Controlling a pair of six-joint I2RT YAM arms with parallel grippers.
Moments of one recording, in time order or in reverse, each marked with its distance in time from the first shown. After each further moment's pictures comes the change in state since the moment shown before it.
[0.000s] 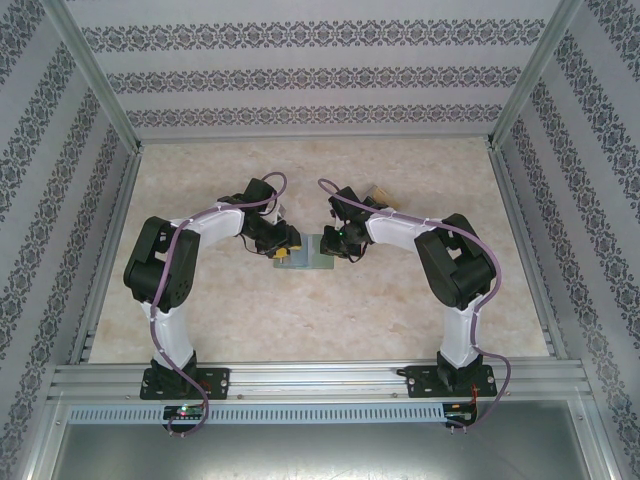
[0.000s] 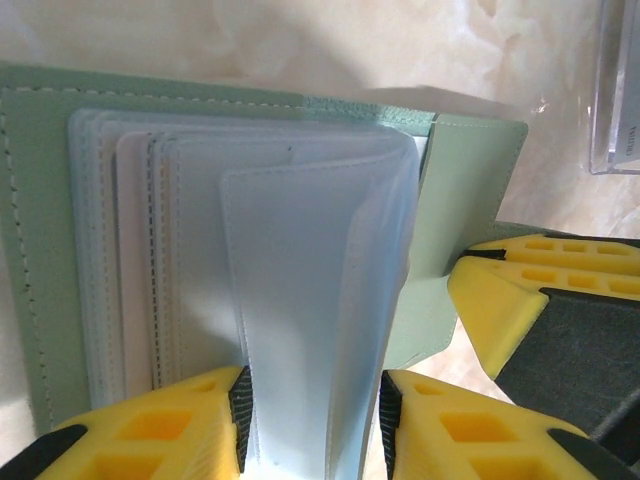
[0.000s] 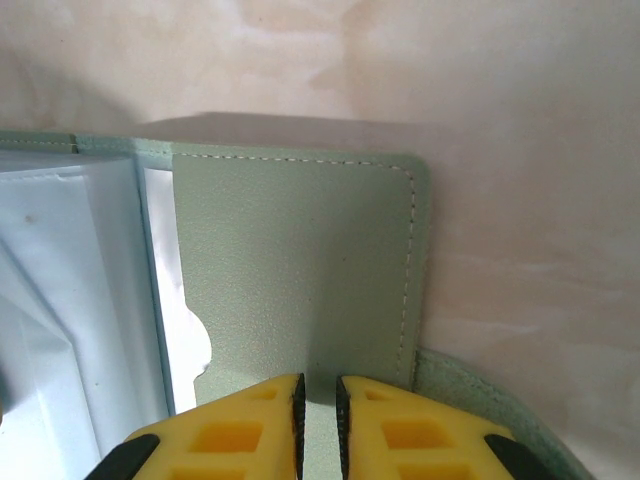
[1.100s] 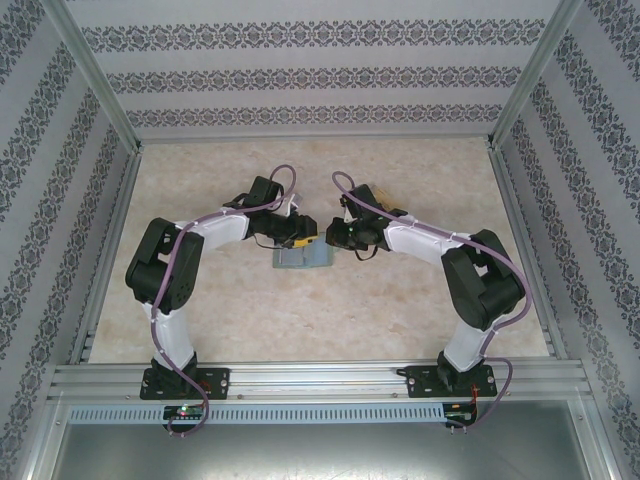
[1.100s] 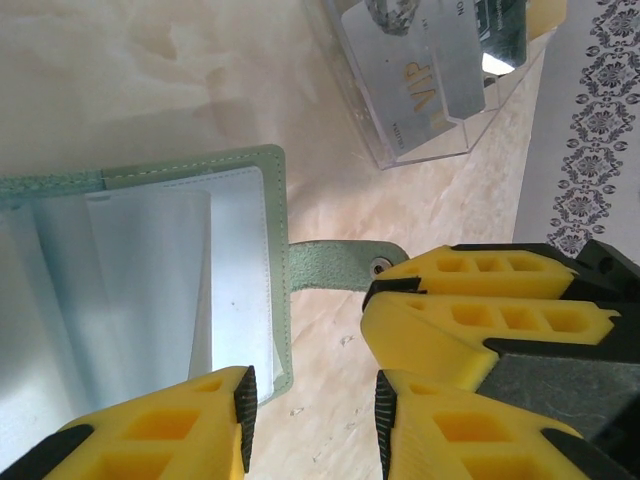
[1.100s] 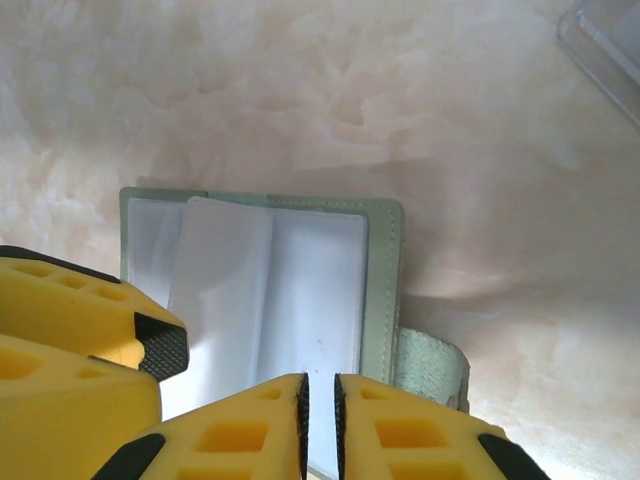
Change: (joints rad) left arm -0.040 -0.011 -0.038 0.322 0.184 -0.073; right arm -0.021 -0.199 -0.140 0.156 0.038 0.008
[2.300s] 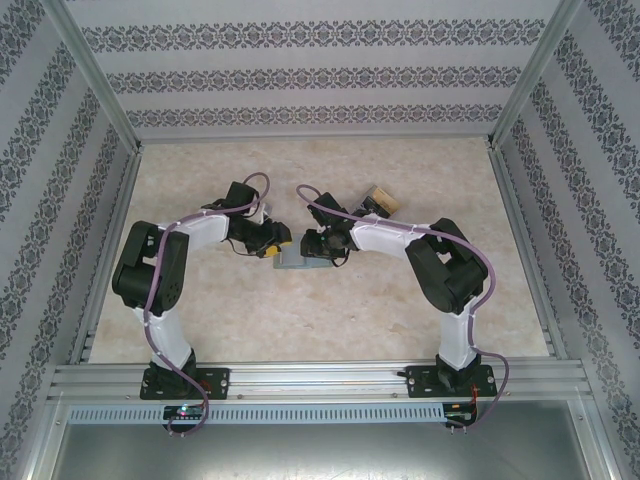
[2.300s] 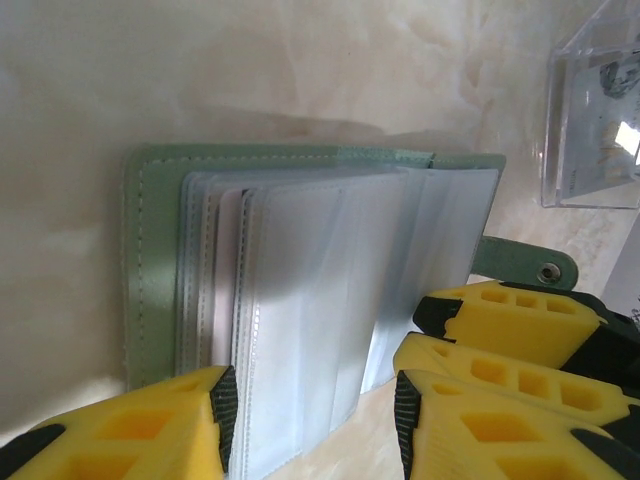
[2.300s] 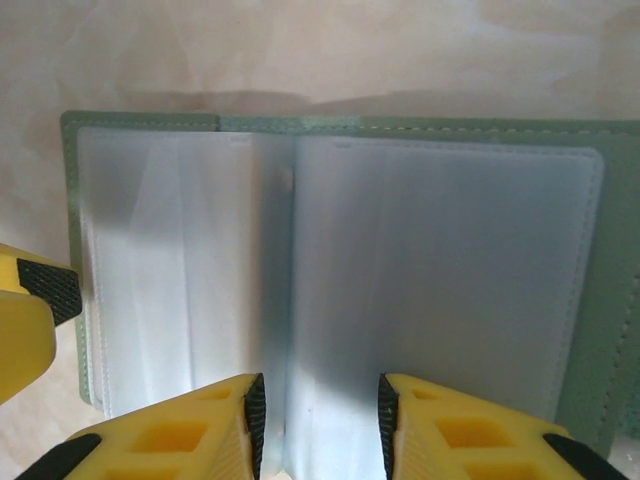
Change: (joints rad) left arm 0.130 -0.042 -0.086 -0.167 -0.113 0.051; right arm 0.136 0.210 0.183 -0.109 0.071 0.019
